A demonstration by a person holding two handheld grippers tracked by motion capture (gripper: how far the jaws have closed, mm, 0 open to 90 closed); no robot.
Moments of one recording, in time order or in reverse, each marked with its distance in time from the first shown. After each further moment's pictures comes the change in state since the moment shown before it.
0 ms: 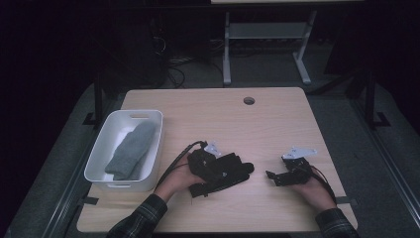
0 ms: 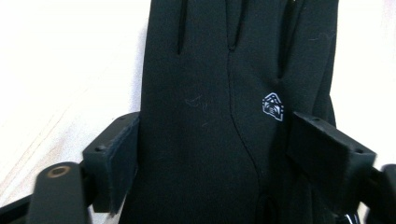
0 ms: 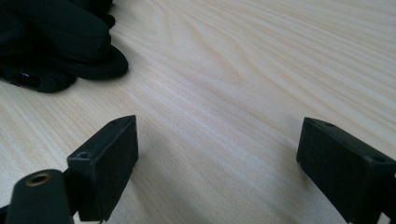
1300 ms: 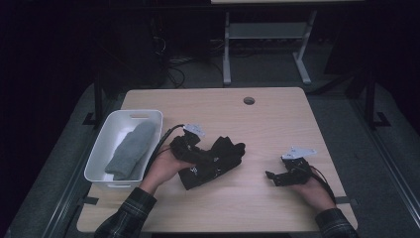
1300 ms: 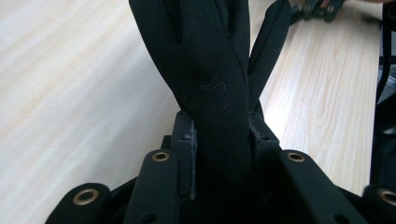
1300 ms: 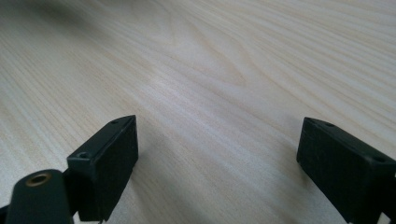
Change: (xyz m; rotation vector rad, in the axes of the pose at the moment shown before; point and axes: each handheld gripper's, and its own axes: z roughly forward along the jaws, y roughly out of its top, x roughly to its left) left arm 0.013 0.018 -0.089 -0.086 -0.051 -0.158; right arm 0.002 0.001 0.001 0.000 0.004 0.004
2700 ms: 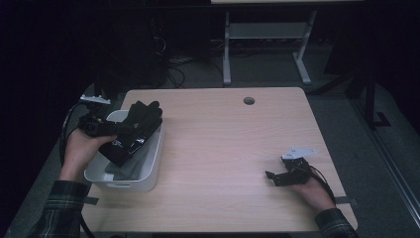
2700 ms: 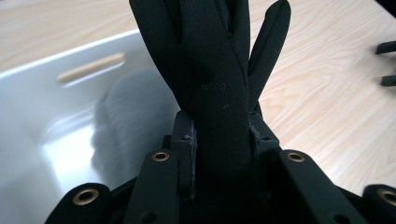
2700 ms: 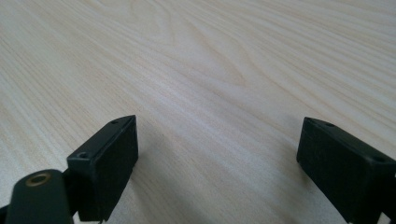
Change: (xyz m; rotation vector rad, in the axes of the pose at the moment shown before) left arm 0.087 -0.089 -0.185 -0.133 0.342 -0.384; right arm 0.000 0.000 0.000 0.001 -0.002 0.004
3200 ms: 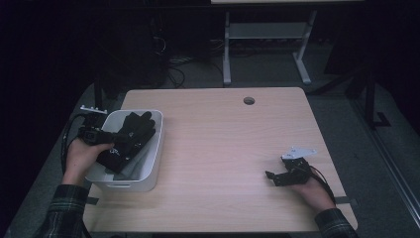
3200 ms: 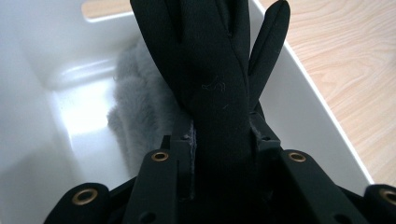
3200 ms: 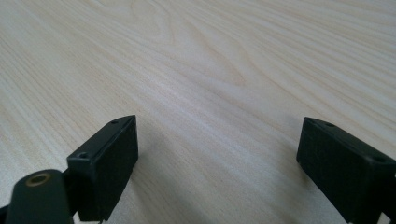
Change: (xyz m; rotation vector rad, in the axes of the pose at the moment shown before) left arm 0.033 -0.031 0.027 0.055 0.007 -0.119; right arm 0.000 0.000 0.000 0.000 -0.001 0.001
